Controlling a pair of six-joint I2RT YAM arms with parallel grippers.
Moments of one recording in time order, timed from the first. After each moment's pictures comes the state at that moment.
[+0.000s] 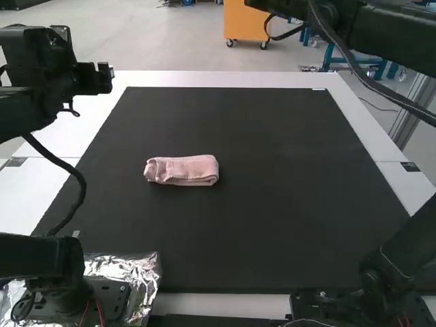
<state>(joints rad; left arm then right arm) 0.14 1.02 0.80 0.12 0.07 0.04 0.54 1.45 1.52 0.05 -0.26 0.27</state>
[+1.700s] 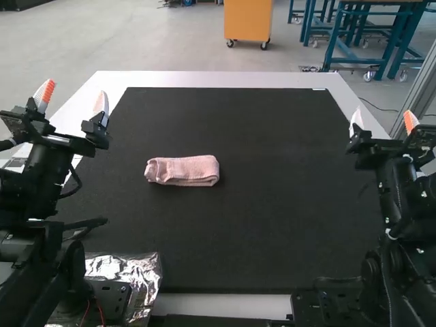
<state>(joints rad) 0.02 0.00 0.02 0.58 0.16 -0.02 0.09 0.01 0.01 0.39 0.10 -0.02</state>
